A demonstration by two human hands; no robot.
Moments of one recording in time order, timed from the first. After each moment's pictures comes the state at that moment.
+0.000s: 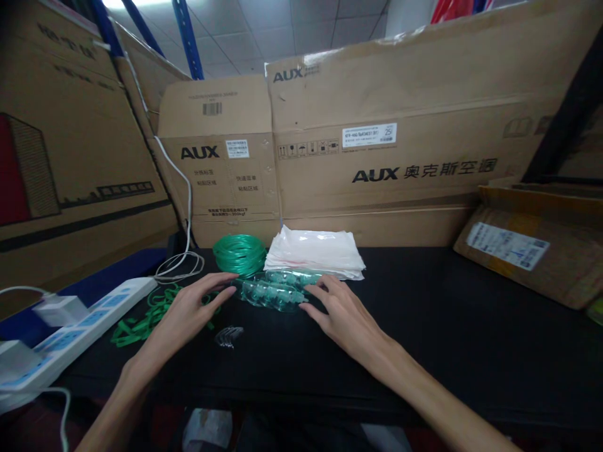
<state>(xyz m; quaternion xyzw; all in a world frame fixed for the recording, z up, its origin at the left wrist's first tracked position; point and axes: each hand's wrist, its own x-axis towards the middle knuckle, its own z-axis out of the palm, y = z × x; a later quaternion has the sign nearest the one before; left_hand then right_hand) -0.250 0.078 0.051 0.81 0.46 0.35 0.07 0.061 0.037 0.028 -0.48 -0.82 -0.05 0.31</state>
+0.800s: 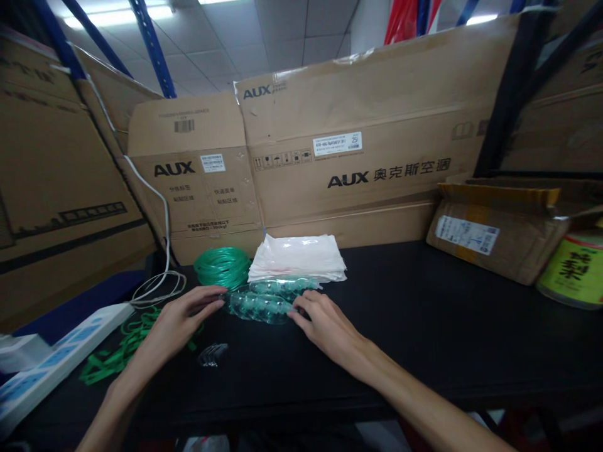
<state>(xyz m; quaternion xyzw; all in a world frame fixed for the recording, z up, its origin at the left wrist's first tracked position) -0.245 0.095 0.053 0.81 0.45 0.36 0.14 0.057 0.036 0.021 -0.50 -0.80 0.06 0.32</state>
